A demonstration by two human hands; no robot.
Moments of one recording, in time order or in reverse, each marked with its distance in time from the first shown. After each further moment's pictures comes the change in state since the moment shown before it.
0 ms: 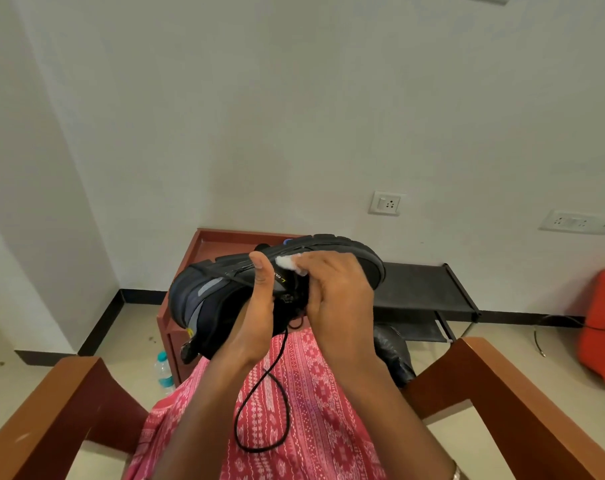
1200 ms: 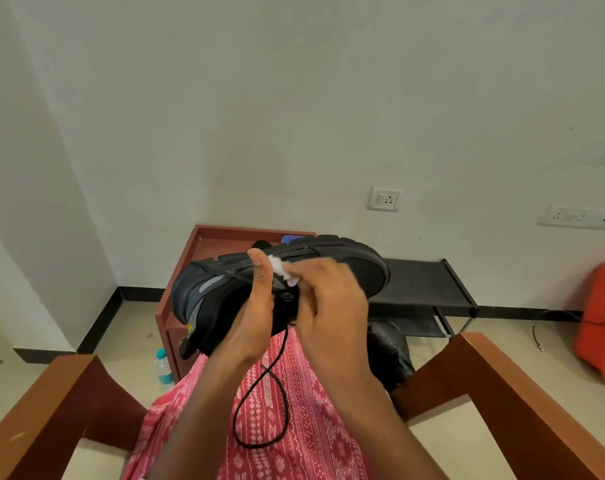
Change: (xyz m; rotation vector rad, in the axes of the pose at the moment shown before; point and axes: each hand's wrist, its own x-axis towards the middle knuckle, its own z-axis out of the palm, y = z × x) left_hand -0.002 0.004 0.003 0.057 0.014 -0.044; right_hand -0.016 -0.013 -0.005 0.072 -0.016 0.044
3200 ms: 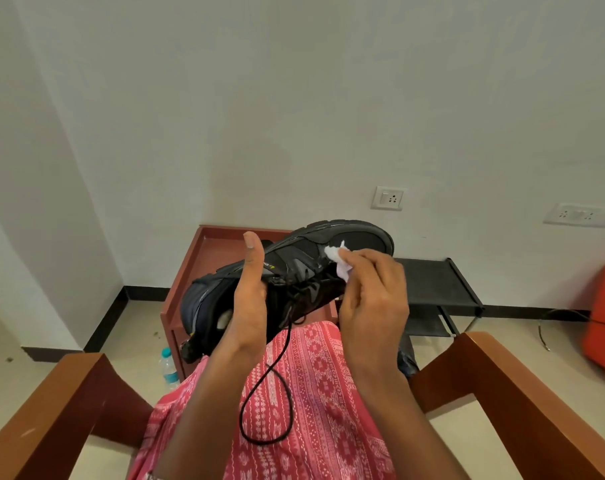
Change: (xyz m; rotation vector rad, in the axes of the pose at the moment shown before) left_hand 0.002 0.010 0.000 -0.231 0.082 -0.077; right_hand 0.000 0.043 0.001 -0.117 0.327 0.003
